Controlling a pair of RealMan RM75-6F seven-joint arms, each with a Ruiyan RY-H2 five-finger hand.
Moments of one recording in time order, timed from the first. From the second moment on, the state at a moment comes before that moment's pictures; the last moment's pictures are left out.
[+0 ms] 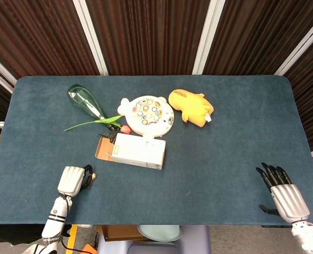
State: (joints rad) left arm -0.34 -1.76 -0.07 -1.11 1.47 1.28 0.17; right arm 0.08 -1.07 -0.06 -1.67 -1.59 1.37 -0.10
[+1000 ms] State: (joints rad) left arm -0.35 -1.76 -0.06 -1.11 1.47 1.29 0.16; right arm 0.08 -1.06 -0.07 -1.67 -1.59 1.37 -0.09
